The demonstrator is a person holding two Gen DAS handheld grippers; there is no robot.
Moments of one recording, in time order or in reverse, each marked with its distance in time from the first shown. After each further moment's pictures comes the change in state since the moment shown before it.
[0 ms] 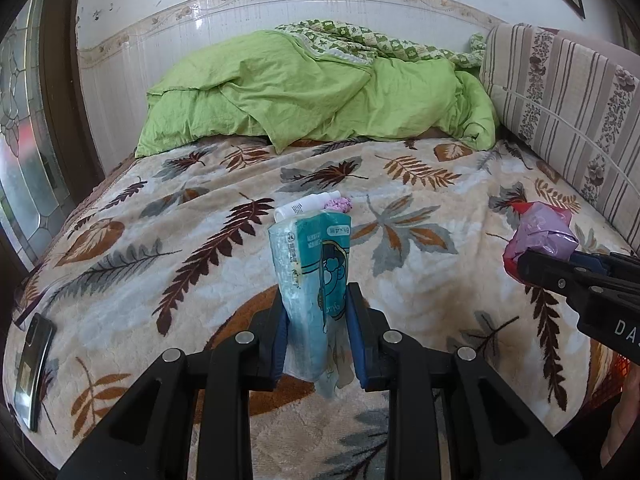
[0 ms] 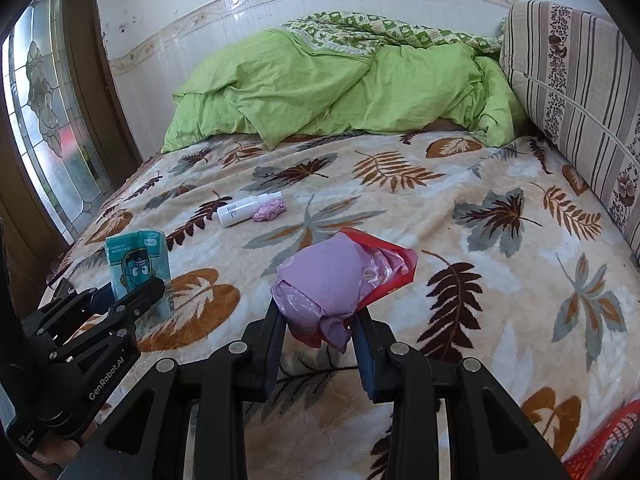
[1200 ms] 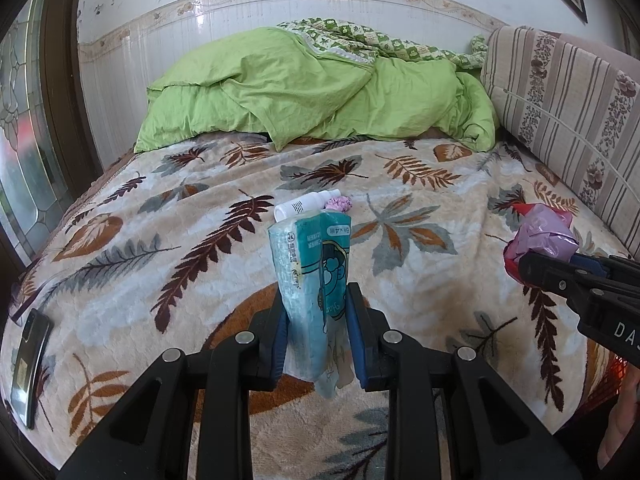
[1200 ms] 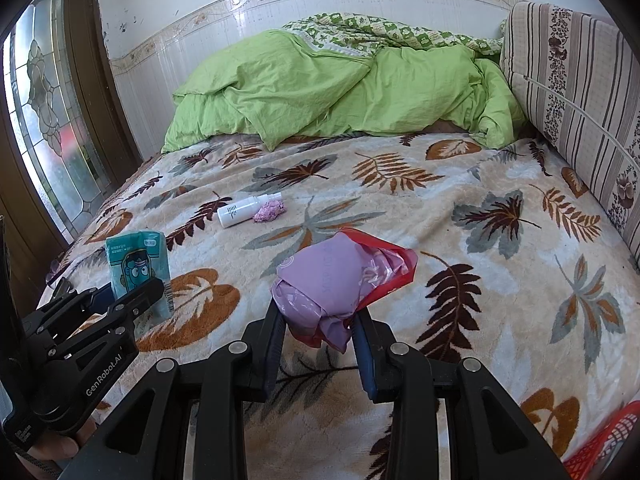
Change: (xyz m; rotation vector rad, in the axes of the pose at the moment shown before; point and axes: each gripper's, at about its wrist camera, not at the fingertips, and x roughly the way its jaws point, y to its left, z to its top) left arm 0.000 0.003 0.000 -0.003 0.001 -0.006; right arm 0.000 0.000 0.000 -0.003 -0.006 -0.001
